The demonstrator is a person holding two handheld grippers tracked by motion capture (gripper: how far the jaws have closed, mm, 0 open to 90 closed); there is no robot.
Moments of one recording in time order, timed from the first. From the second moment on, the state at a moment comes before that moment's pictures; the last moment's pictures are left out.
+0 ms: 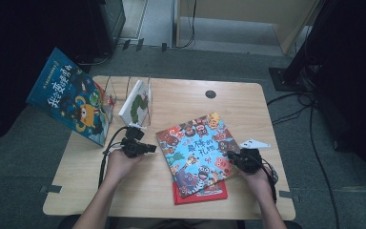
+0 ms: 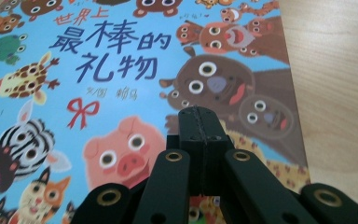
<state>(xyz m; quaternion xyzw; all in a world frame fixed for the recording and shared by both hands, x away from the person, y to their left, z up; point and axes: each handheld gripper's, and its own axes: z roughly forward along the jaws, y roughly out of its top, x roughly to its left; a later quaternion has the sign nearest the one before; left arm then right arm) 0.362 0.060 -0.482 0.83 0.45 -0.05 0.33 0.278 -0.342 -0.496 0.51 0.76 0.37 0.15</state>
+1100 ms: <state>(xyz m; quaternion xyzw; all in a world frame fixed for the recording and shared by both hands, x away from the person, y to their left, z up) 0.400 0.057 -0.490 0.83 0.44 -0.06 0.32 0.220 -0.366 -0.499 0.53 0.75 0.36 0.15</state>
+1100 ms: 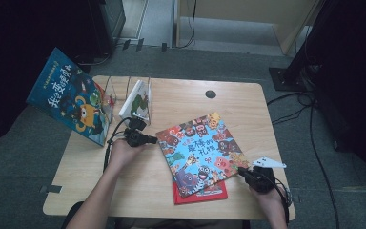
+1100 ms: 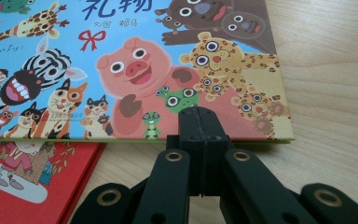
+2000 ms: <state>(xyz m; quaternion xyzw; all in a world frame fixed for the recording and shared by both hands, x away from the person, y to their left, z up) 0.389 0.083 -0.489 0.82 0.47 -0.03 0.33 0.259 -0.381 -0.502 0.56 0.73 0.36 0.16</state>
